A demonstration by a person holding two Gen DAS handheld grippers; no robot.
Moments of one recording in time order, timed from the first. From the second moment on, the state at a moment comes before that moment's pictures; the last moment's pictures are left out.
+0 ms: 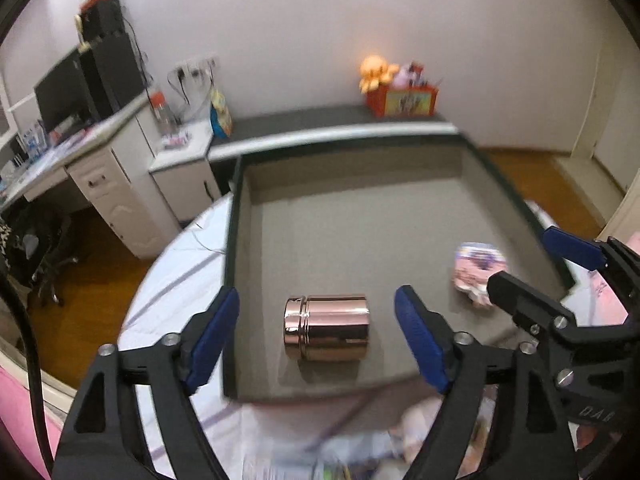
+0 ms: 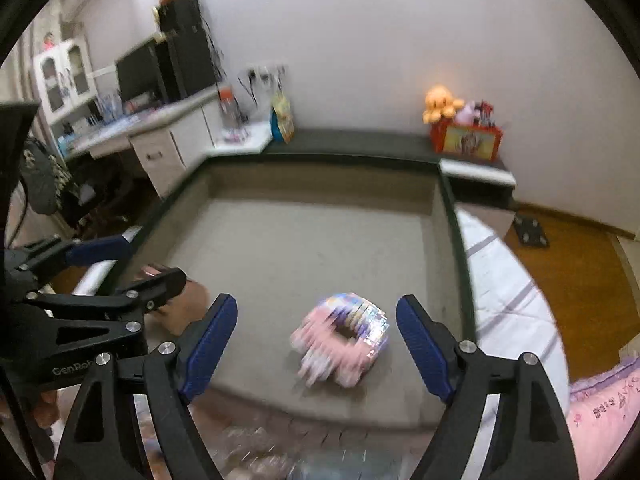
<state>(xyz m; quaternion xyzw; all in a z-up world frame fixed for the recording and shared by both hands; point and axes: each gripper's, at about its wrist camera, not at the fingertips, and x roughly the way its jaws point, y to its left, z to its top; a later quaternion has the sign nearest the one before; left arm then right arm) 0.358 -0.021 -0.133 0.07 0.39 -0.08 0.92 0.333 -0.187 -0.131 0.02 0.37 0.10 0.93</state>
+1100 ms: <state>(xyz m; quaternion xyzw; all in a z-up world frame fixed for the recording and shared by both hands) 0.035 0.008 -0.013 0.03 0.11 -0.02 0.99 0.028 -0.175 0.002 -0.03 0.09 0.02 1.00</state>
